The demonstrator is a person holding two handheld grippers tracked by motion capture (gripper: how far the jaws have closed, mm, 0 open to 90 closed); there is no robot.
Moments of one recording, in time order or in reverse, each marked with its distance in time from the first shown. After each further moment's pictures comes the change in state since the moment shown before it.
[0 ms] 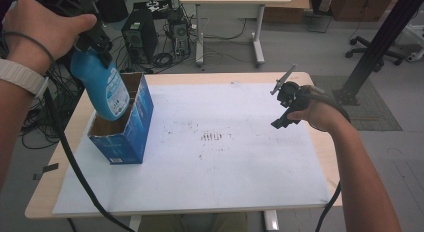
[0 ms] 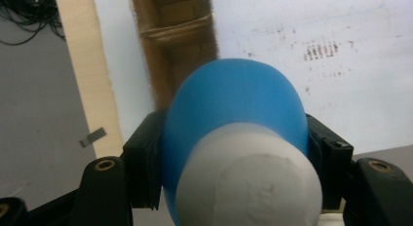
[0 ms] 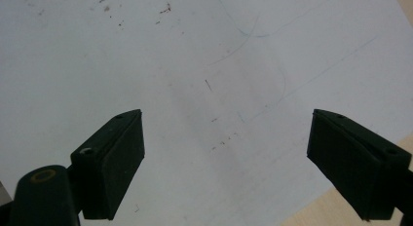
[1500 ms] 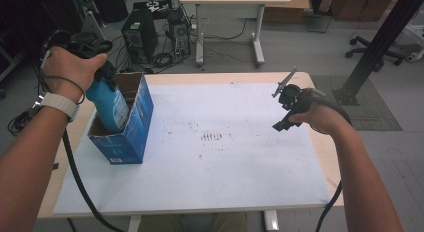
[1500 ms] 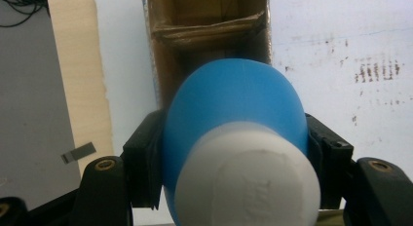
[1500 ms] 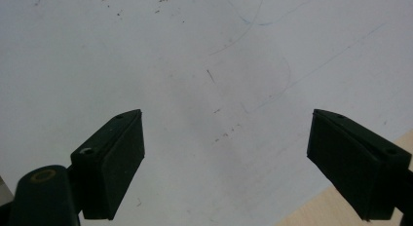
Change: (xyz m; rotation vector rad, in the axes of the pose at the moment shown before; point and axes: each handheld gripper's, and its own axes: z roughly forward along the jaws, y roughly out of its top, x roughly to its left) left arm 0.031 0.010 0.110 0.008 0.017 -0.065; right arm 0.000 -0.009 0.004 0.013 0.004 0.019
